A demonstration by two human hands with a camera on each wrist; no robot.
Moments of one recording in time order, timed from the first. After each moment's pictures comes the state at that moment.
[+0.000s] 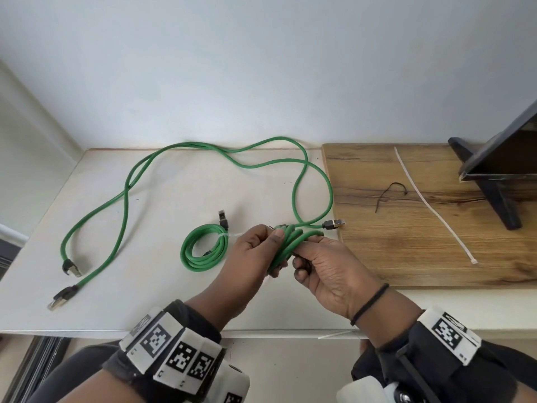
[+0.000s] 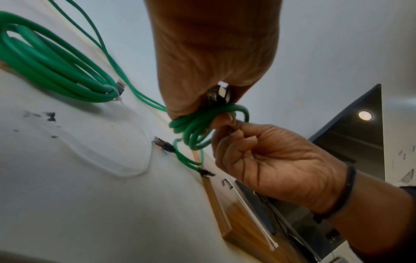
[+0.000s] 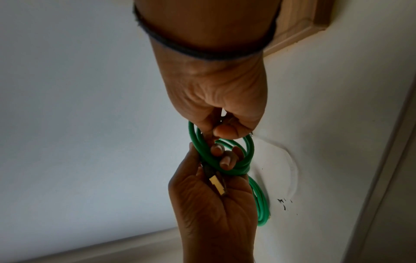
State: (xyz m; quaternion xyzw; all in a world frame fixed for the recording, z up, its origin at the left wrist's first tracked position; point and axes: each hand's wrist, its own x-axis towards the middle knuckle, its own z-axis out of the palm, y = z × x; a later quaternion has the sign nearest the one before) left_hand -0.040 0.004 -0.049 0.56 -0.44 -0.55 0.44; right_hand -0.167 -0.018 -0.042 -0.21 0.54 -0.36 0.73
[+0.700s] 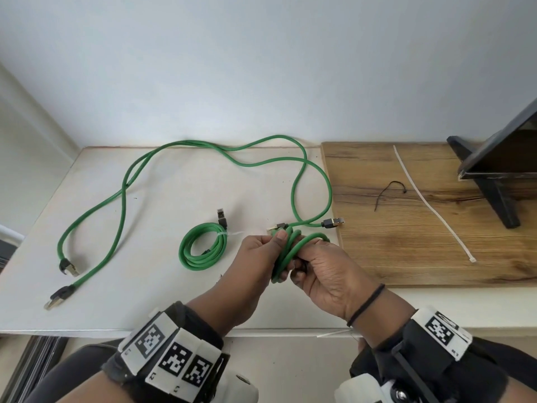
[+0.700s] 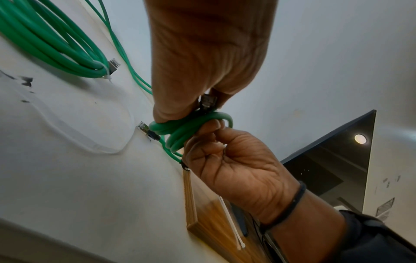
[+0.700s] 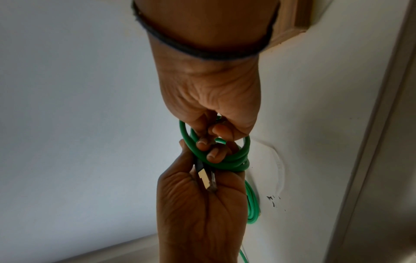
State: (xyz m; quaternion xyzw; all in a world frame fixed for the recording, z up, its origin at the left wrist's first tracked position) left_hand -0.049 0.005 -0.047 0.53 -0.36 -0.64 0.42; right_hand -0.166 -0.016 -0.043 -0.23 0.49 -0.35 0.76
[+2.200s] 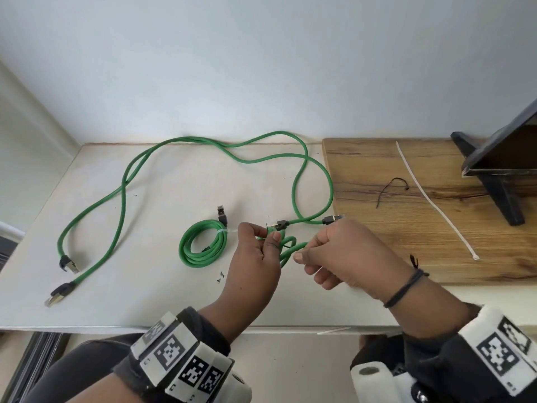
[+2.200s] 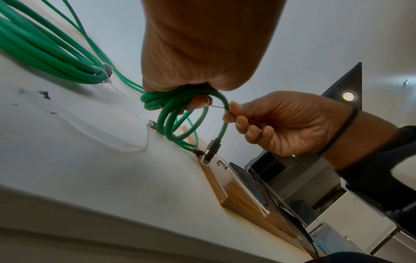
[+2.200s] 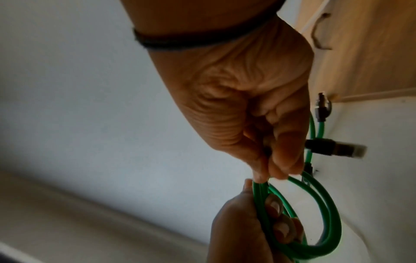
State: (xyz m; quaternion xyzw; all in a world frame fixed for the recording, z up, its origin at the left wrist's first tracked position) left_hand -0.055 0.010 -0.067 0.67 -0.45 -0.41 0.43; right_hand -0.188 -0.025 -0.005 -0.54 0.64 -0.08 0.53
